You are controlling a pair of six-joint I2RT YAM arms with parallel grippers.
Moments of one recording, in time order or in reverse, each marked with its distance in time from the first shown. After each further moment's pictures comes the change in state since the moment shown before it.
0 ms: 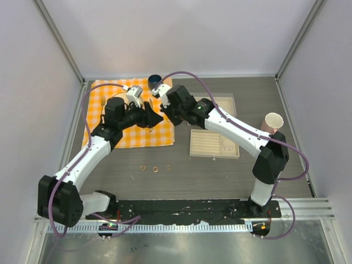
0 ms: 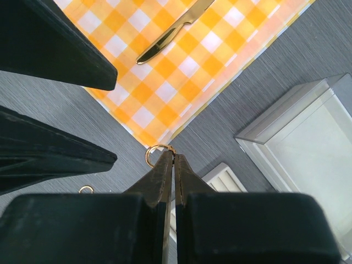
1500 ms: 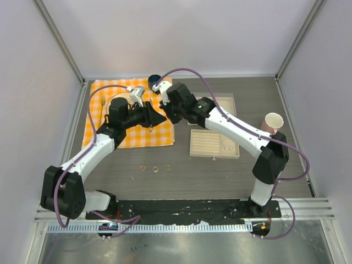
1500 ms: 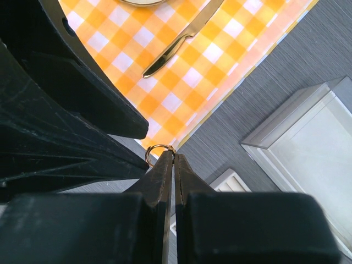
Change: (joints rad) left arm -0.007 0.084 -0.029 0.139 0.084 -0.130; right arm 0.000 0.000 0.024 0.015 -0.002 0.068
